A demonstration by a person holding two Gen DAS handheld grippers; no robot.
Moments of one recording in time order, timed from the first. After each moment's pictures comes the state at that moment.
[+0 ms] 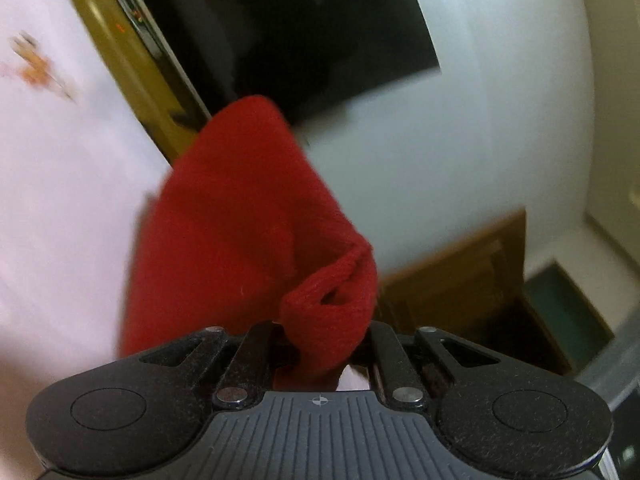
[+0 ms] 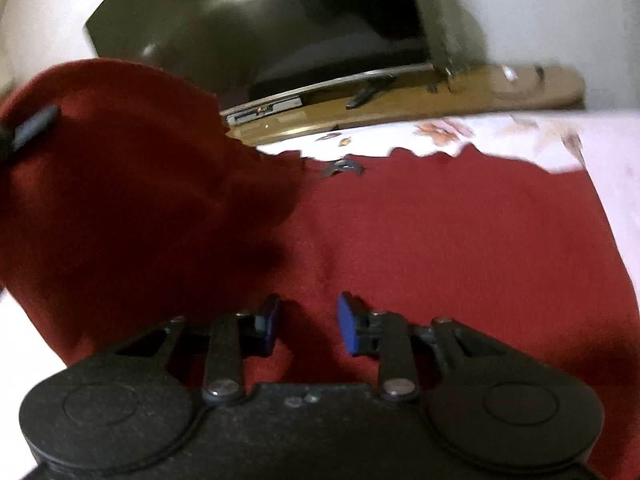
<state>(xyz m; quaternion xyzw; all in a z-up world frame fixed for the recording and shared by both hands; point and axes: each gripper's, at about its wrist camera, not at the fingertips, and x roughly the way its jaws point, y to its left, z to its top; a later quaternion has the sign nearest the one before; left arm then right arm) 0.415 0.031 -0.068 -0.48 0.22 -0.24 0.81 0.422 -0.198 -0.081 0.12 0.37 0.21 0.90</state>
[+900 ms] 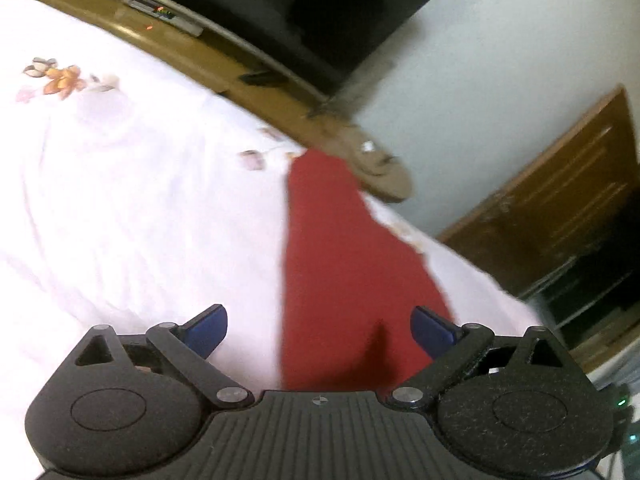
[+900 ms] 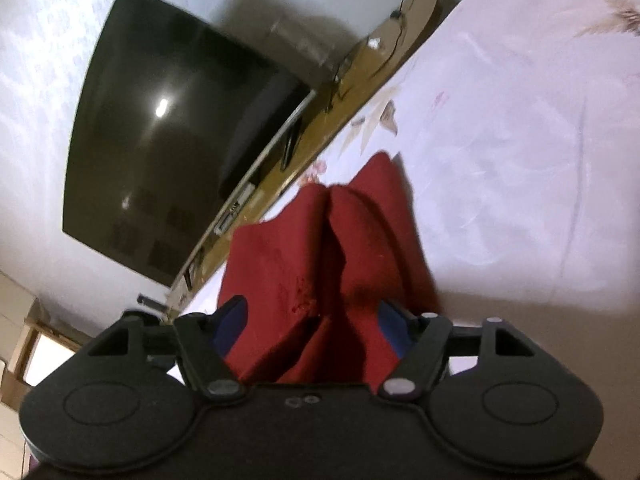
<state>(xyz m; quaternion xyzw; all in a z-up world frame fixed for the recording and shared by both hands) 0.446 0.045 -0.093 -0.30 0.36 -0.13 0.87 0.394 -0.373 -0.079 0.40 0.35 0.17 0.83</state>
